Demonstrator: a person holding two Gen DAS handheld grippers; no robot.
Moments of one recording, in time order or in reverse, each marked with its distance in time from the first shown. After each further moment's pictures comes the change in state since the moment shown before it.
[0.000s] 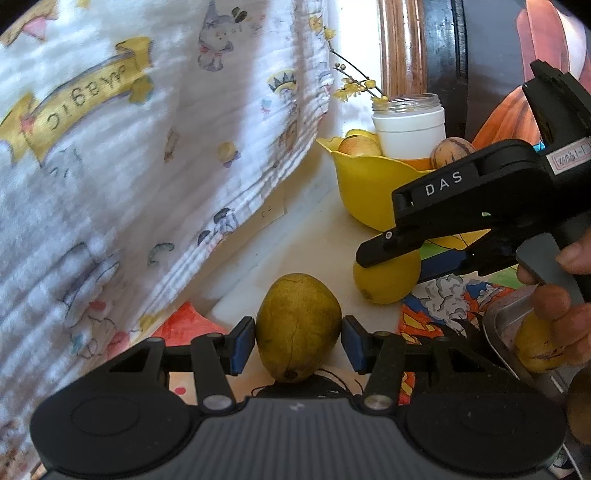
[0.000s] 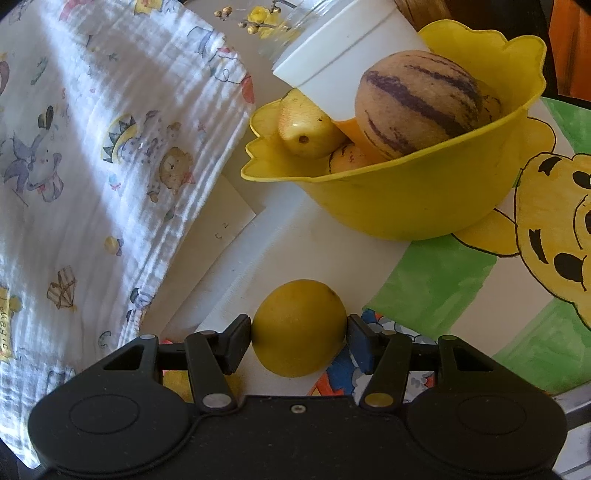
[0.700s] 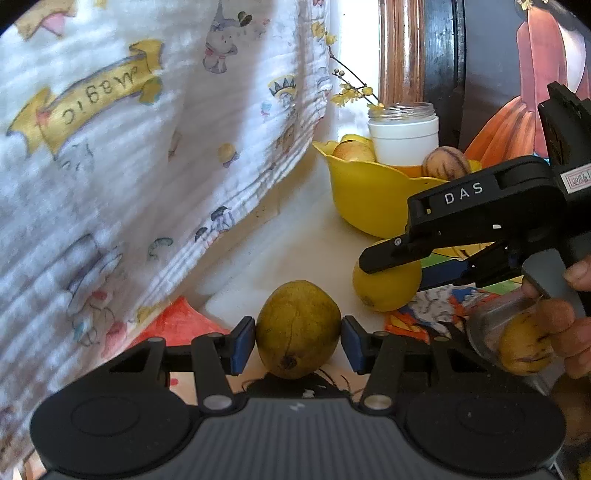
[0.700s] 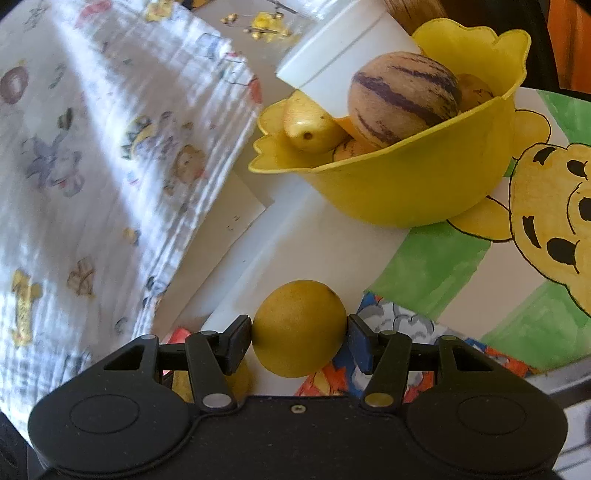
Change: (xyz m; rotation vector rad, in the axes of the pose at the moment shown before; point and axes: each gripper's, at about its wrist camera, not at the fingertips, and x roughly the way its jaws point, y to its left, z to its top) left arm -0.013 0.003 -0.002 -0.048 0.001 -0.044; right arm -0.021 -0.012 -0.012 0.001 -0.005 0.052
